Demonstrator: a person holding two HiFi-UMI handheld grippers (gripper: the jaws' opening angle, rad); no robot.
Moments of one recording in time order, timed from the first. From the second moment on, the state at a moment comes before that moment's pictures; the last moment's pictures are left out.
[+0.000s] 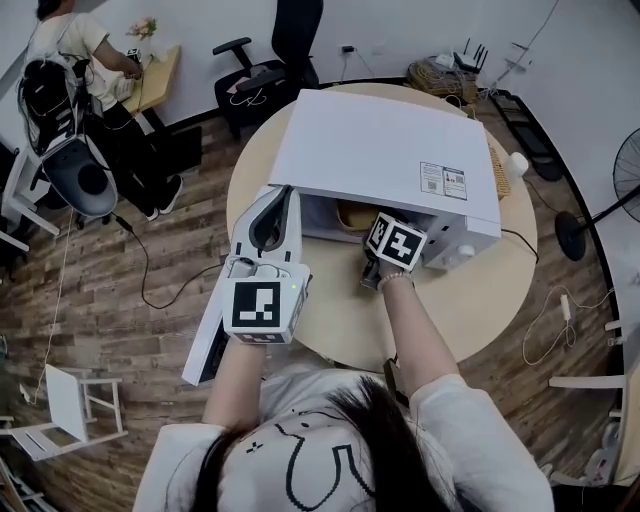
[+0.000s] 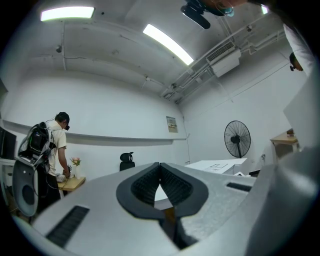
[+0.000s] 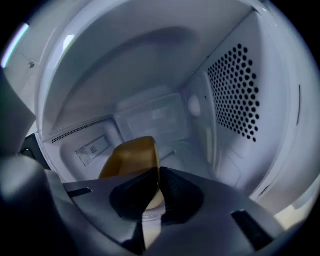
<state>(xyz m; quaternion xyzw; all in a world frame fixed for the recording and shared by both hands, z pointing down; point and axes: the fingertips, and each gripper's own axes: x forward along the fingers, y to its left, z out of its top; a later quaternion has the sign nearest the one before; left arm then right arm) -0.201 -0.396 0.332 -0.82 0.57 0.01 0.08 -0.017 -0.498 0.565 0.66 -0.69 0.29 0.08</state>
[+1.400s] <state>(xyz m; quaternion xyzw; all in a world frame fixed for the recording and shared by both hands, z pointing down) -0.182 -0.387 0.311 -0.82 0.57 0.03 0.06 -0.011 -0.434 0.475 0.62 -0.75 0.23 0.02</state>
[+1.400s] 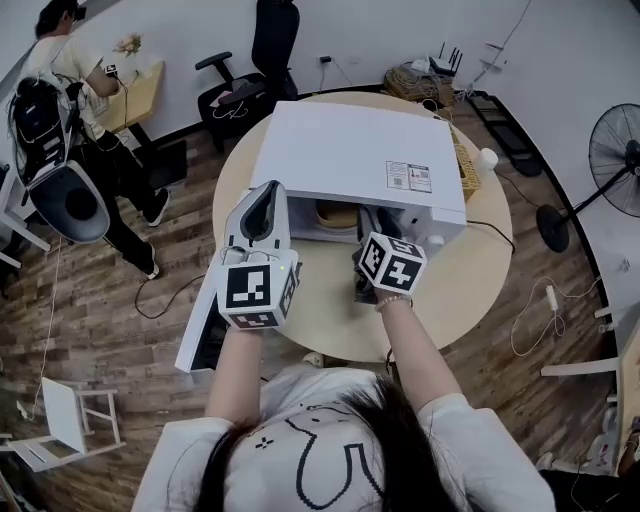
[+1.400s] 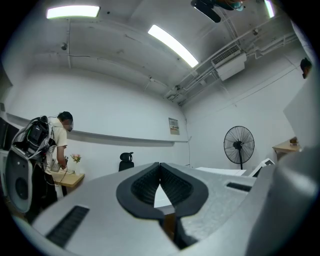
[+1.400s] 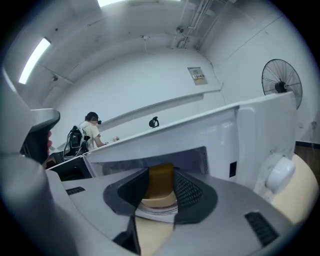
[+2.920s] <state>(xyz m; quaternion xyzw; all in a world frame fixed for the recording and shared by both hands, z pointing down) -0.188 -0.375 0.246 -0.82 0.55 0.04 0.14 0.040 -0.352 0.244 0.60 -0.79 -0.13 0.04</state>
